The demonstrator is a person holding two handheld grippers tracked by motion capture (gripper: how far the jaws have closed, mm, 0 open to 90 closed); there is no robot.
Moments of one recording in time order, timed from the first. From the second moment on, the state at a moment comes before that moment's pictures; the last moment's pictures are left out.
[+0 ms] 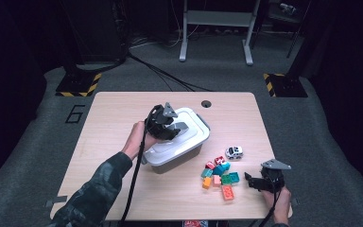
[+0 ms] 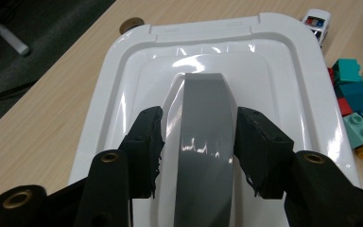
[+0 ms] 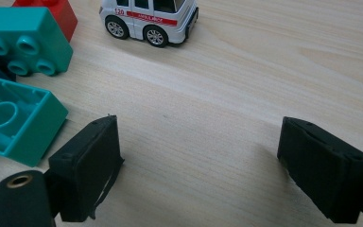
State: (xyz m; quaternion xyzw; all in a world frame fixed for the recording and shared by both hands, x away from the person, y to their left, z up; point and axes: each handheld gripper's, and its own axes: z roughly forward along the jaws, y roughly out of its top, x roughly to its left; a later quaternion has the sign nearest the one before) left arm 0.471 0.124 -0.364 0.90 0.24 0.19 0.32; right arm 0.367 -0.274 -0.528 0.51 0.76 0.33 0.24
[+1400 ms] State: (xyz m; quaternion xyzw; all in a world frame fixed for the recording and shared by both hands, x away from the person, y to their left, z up) left arm 0.449 0.098 -0.370 0.85 0.36 0.19 0.33; right arm 0.367 -0.274 -0.528 0.51 0.76 0.33 0.24
